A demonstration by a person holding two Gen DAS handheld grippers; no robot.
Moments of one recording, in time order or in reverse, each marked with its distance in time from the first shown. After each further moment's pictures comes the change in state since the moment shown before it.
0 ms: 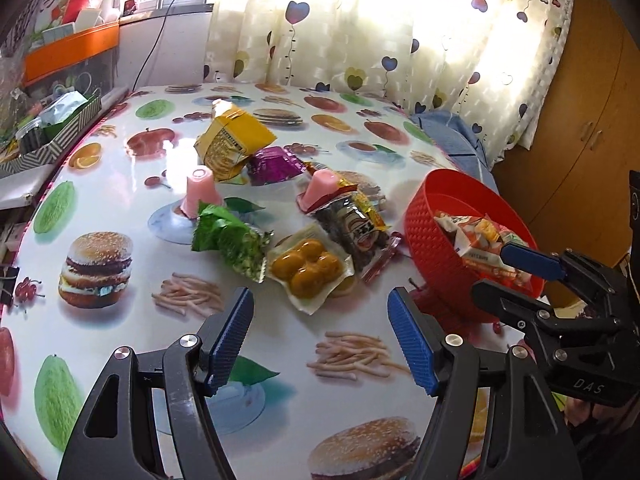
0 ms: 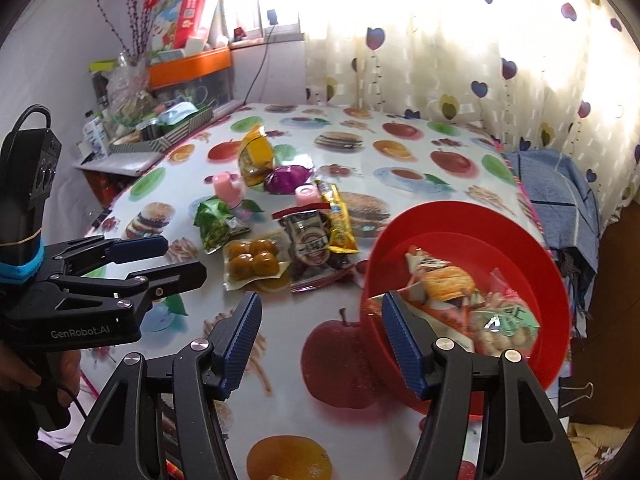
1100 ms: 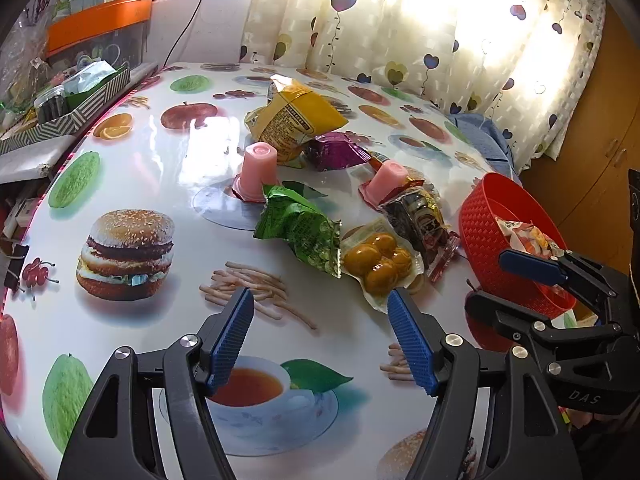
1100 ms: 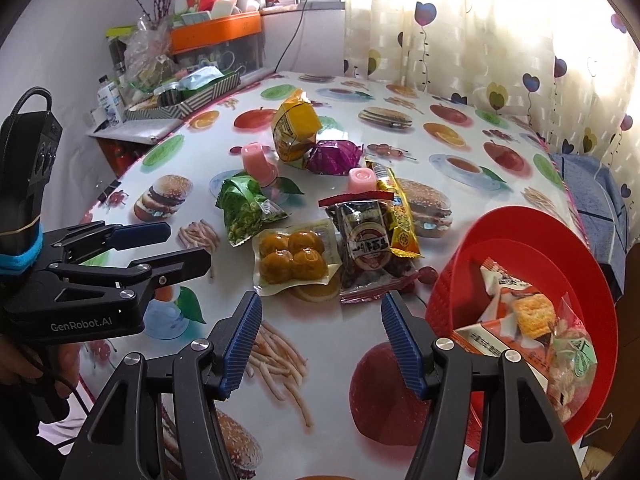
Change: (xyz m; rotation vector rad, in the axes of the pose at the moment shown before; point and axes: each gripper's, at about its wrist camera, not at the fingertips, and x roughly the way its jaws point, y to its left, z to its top) left arm 0.019 0.050 -0.002 -0.073 0.031 0.049; right arm 0.057 0.035 0.016 -0.076 0.095 0.064
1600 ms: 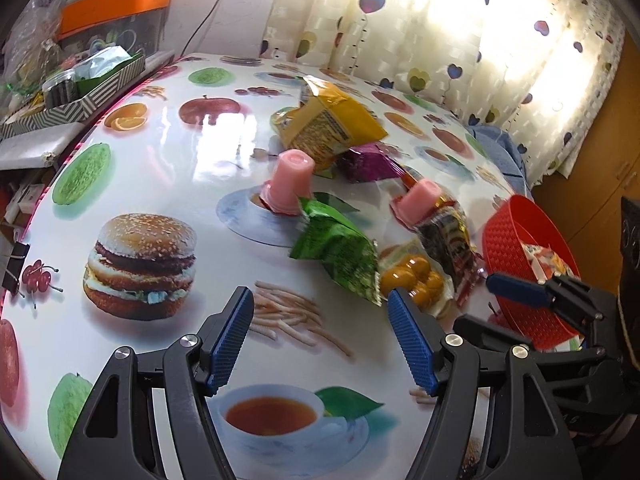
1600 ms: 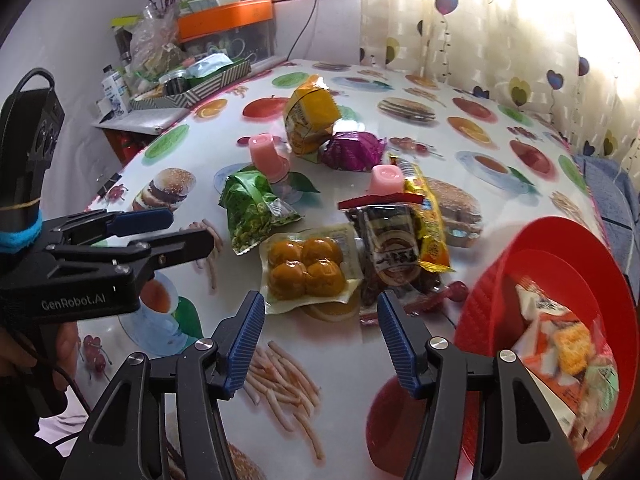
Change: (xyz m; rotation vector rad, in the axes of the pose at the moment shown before) left arm 0.012 0.030 0.015 -0.070 0.001 0.014; right arm 0.034 0.006 0.013 -0.024 0.040 0.051
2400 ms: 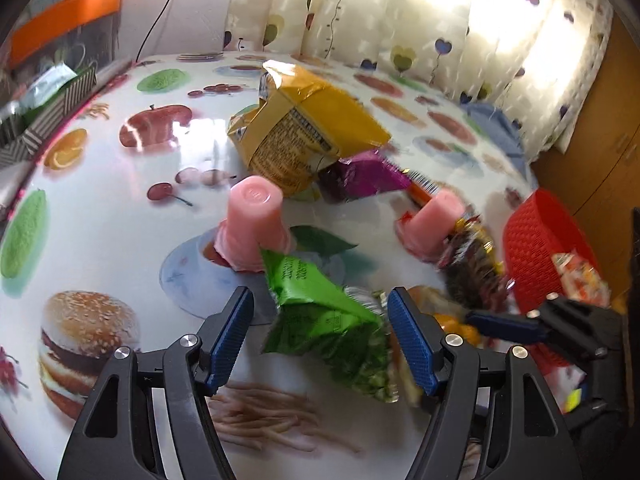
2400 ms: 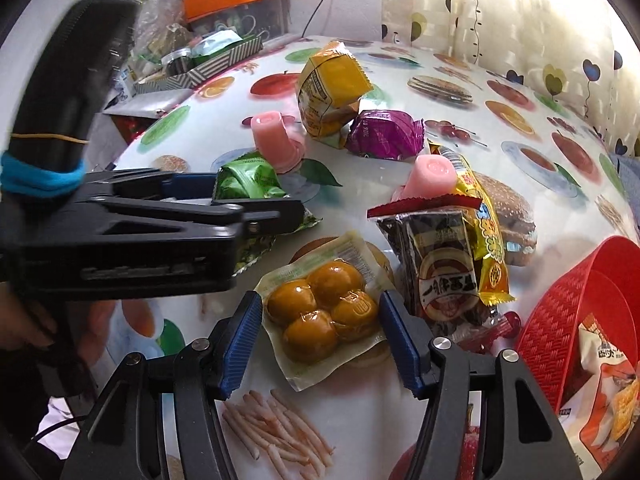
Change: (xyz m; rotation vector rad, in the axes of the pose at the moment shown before) left arm 0.063 -0.014 0.036 0.126 0.052 -0.021; right arm 0.050 0.000 0.015 -0.014 0.064 0.066
